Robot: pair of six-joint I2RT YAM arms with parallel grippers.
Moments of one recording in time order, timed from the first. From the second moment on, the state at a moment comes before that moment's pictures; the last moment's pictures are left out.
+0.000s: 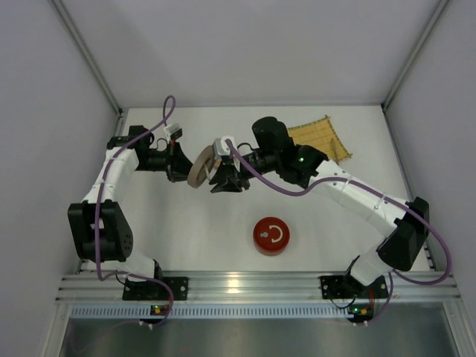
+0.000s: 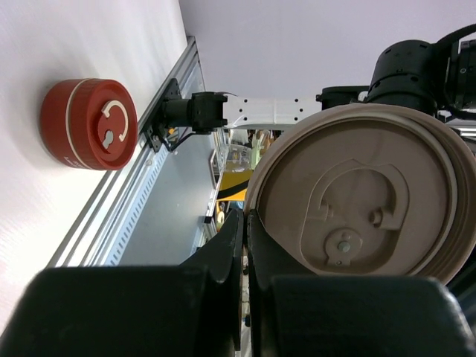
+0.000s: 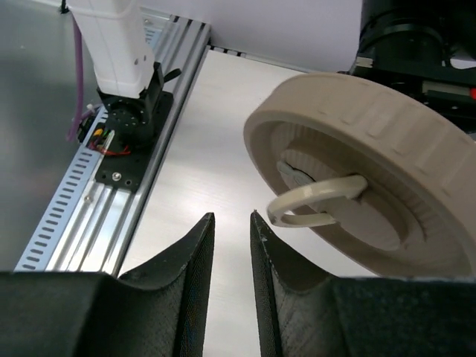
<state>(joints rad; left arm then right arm) 0.03 1.56 1.31 -1.16 1.45 -0.06 0.88 1.54 1.51 -0.37 -0.83 -0.44</state>
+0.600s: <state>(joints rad) 0.04 1.56 1.31 -1.16 1.45 -0.05 0.89 1.54 1.51 -0.36 -0.67 -0.26</state>
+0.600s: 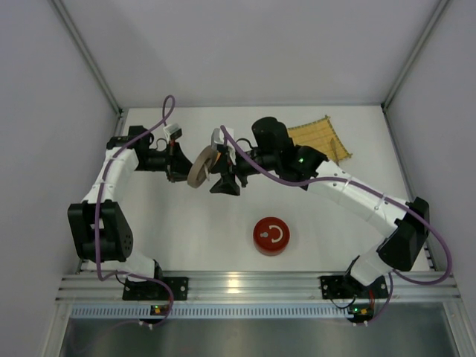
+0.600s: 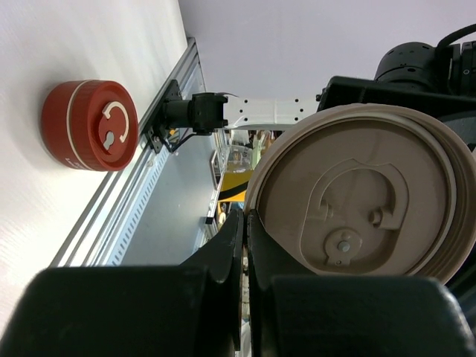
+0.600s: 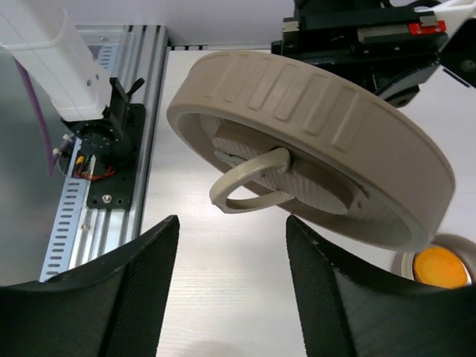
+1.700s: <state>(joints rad) 0.12 1.56 1.31 -1.30 1.45 0.14 1.00 1.60 1.61 -0.33 -0.26 -0.13</state>
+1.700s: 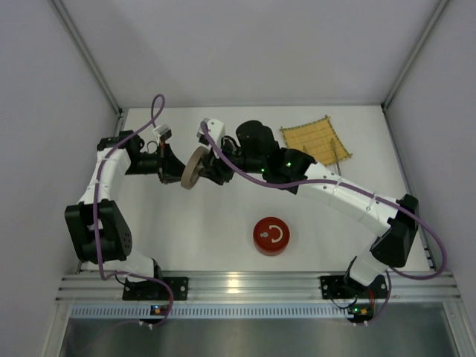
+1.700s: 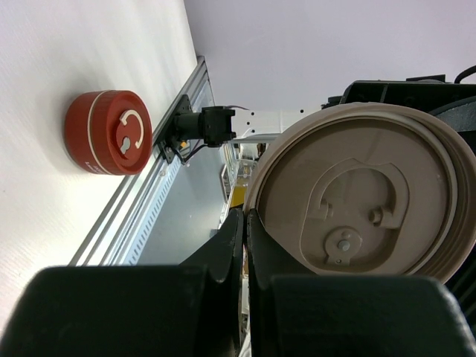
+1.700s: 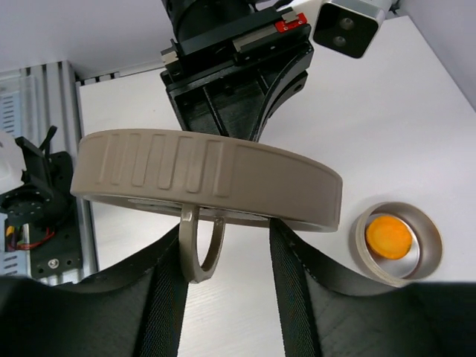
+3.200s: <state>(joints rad) 0.14 1.56 1.33 -1.36 1.46 0.29 1.00 1.61 1.66 -0.34 -0.36 -0.13</state>
